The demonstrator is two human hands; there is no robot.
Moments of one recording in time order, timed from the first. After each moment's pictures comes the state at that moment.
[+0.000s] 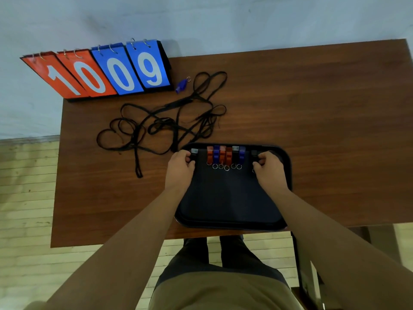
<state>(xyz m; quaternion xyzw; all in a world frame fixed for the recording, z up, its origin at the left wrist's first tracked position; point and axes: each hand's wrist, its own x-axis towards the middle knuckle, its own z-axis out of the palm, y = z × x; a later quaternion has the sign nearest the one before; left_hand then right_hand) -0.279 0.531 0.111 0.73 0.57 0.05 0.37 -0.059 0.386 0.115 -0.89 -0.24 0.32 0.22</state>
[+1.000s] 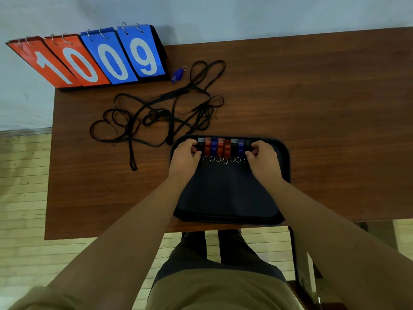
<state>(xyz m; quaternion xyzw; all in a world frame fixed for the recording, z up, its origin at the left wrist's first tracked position) -0.255 0.528 0.098 0.75 0.54 0.03 0.38 -0.059 0.399 0.110 -0.88 -0.28 0.31 0.22</state>
